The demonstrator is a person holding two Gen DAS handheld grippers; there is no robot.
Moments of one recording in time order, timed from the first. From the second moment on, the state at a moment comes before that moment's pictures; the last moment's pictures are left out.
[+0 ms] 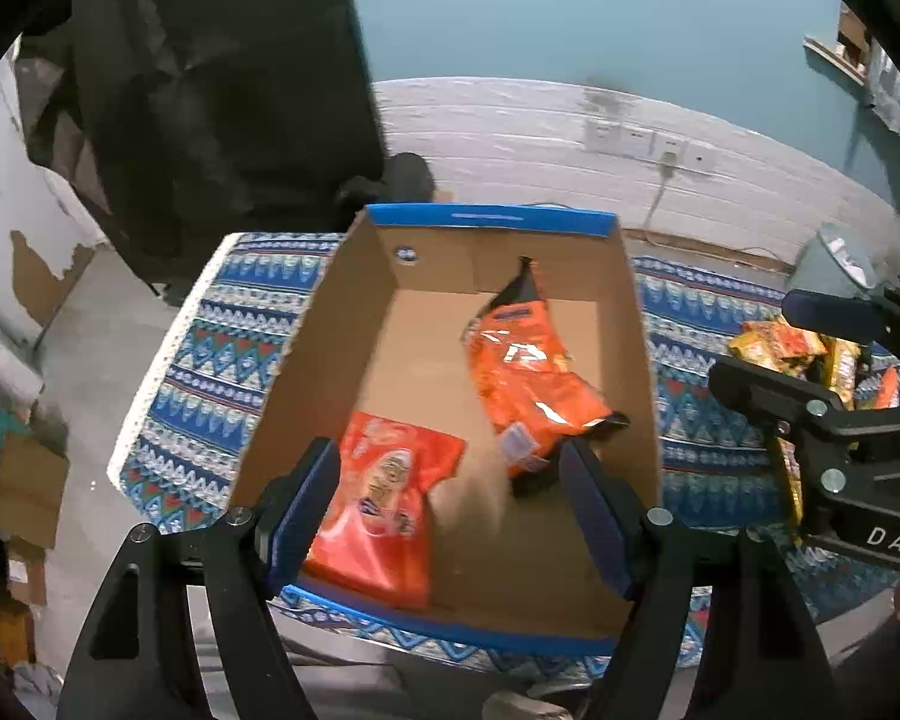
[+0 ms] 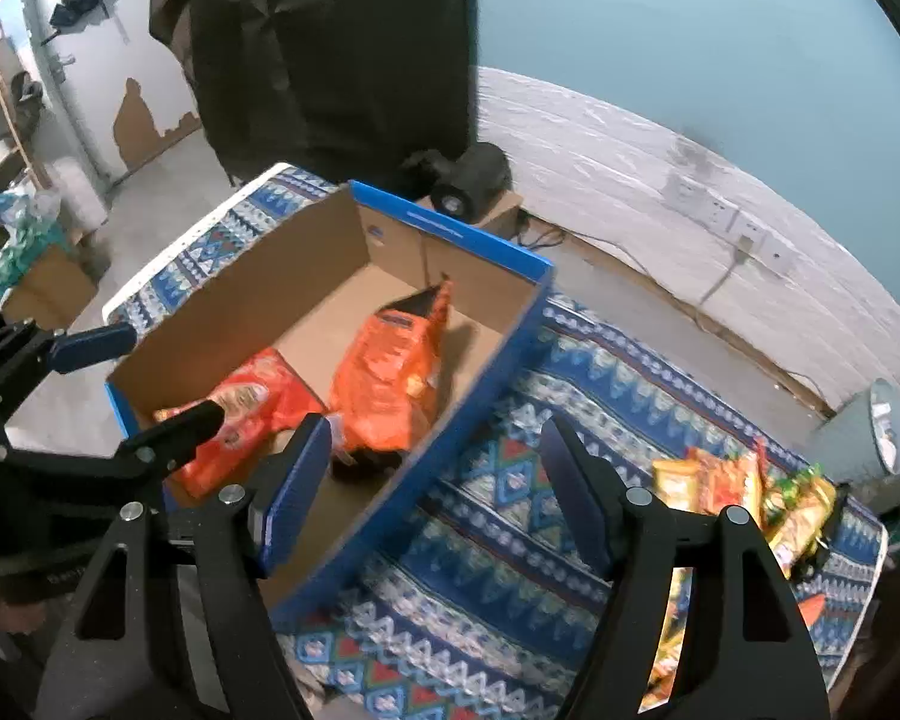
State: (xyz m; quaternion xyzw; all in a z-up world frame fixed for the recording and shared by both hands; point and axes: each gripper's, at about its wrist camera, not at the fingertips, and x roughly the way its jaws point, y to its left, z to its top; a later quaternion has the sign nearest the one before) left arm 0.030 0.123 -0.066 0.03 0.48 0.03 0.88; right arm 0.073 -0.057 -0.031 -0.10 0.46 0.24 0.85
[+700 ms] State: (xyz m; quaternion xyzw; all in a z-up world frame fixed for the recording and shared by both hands) left arm 0.008 0.015 -0.060 0.09 0.48 -0.07 0.87; right arm 0.024 -0.193 -0.032 -0.08 0.47 0.17 0.86
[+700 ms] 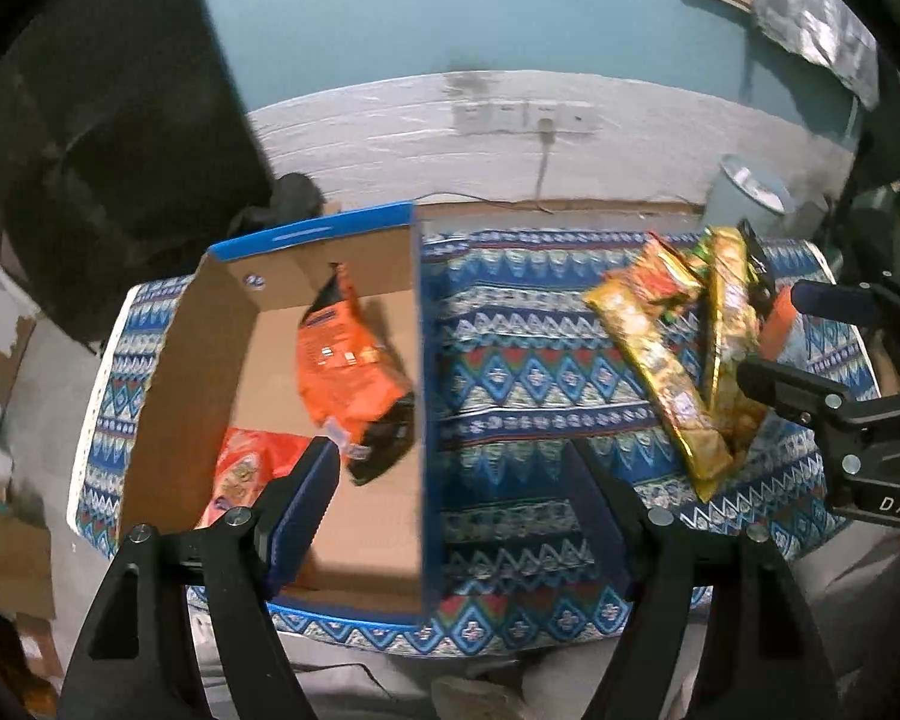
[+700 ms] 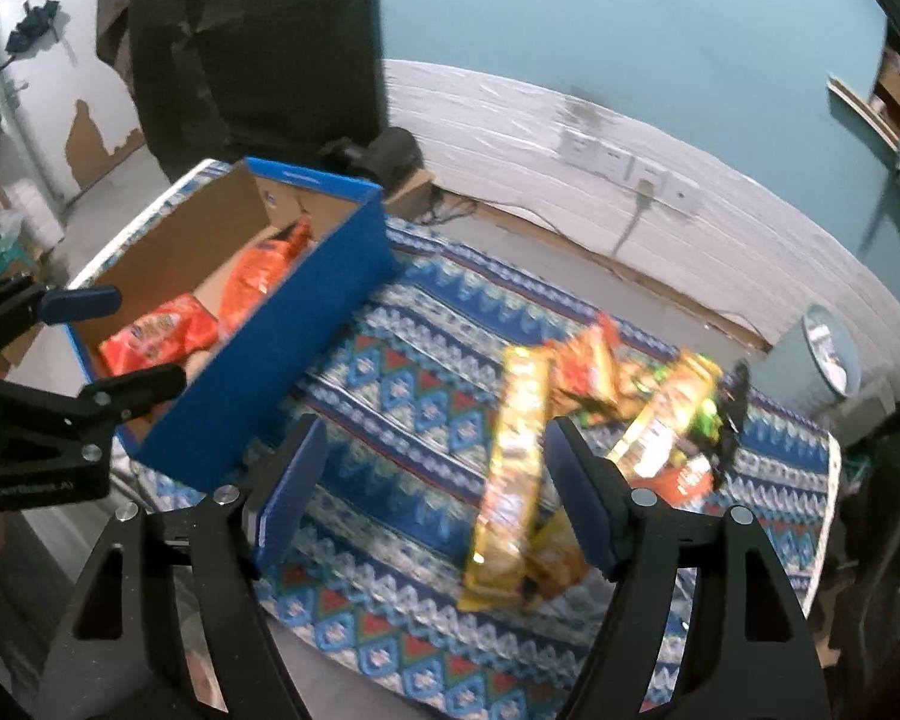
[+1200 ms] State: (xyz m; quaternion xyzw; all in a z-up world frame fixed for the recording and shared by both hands) left arm 0.006 -0.076 -0.079 0.17 0.48 -0.12 0.85; right arm 0.004 -0.283 -0.053 -0.05 0.49 0.11 0.86
